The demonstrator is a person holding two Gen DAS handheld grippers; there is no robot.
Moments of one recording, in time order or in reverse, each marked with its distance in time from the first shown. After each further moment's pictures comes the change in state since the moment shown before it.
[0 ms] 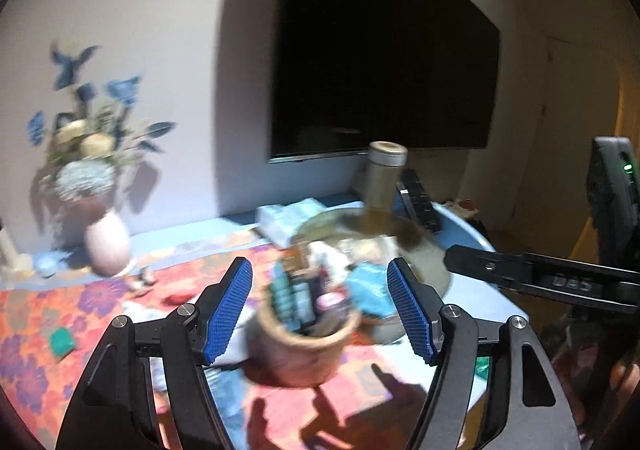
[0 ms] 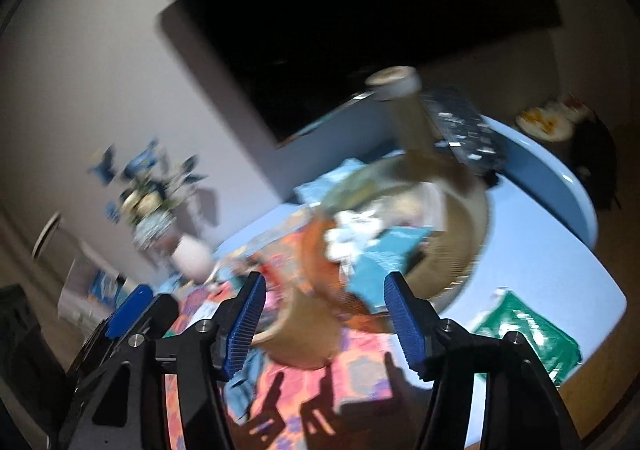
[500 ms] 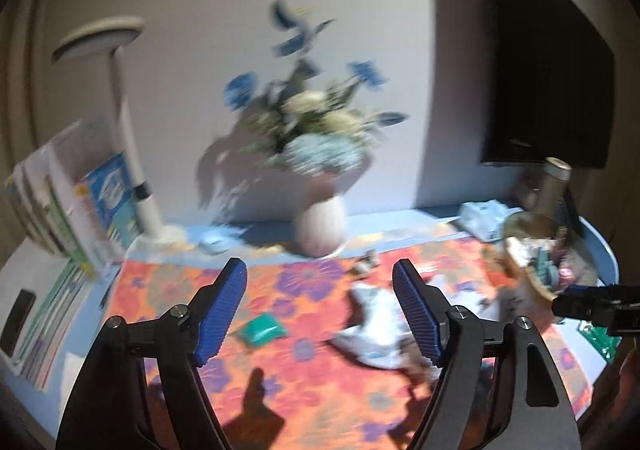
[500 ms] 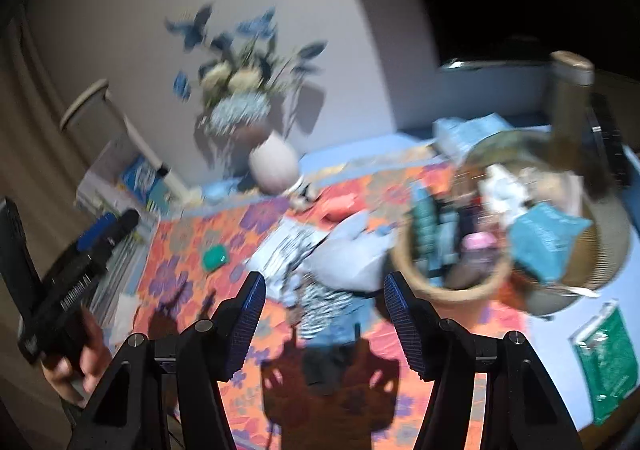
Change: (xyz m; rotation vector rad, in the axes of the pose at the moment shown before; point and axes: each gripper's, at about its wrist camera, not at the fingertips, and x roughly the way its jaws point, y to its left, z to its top) left arm -0.068 0.220 -0.023 -0.115 0.021 0.407; right arm 0.102 0.143 -0.056 -0.271 0.262 0.120
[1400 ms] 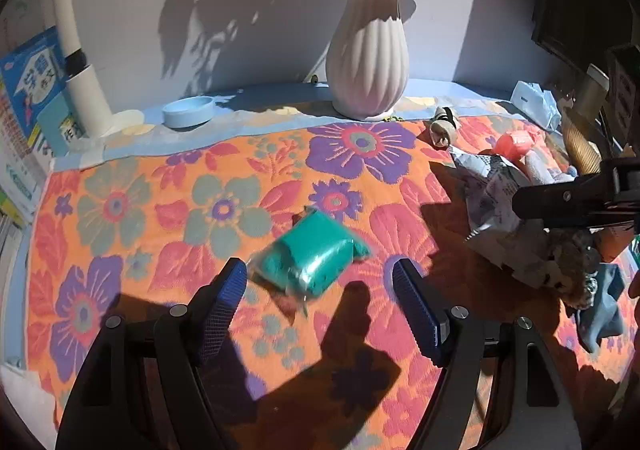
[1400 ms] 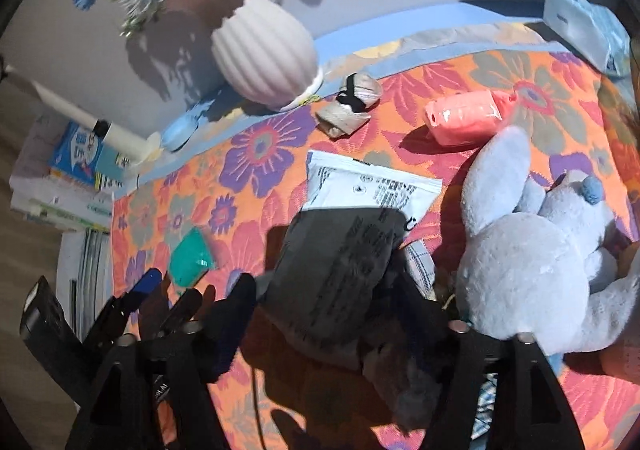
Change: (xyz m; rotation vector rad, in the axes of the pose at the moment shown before) left arm 0.170 0.067 -0.090 0.064 0.349 -0.129; right arm 0.214 0.042 0.032 0.202 0.289 -0.020
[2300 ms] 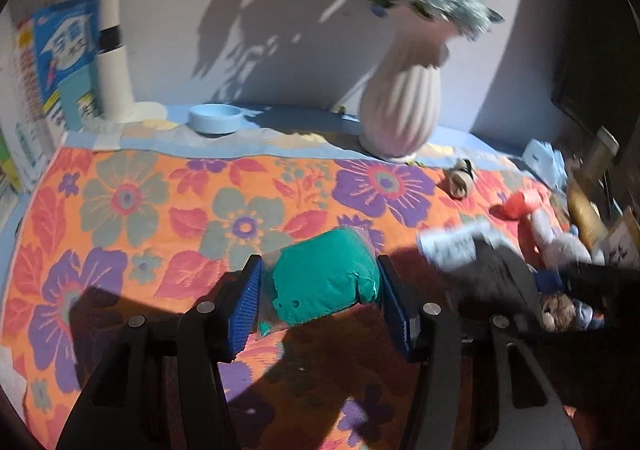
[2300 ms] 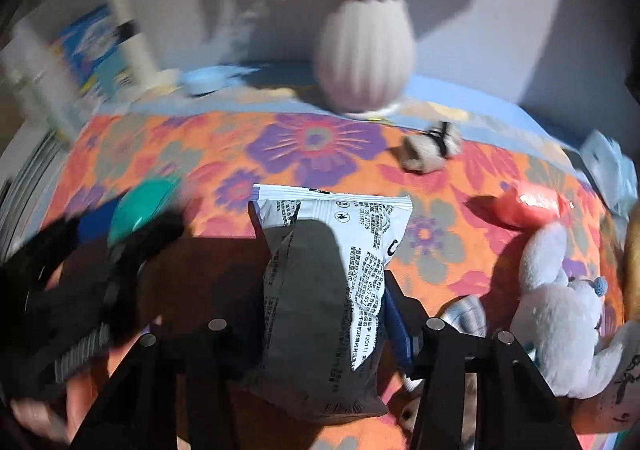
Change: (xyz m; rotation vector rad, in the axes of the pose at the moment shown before) left arm -0.006 0.028 -0.001 -0.187 -0.115 -0.019; right arm 0.028 0.075 -0.048 -0.496 -0.112 -0.174
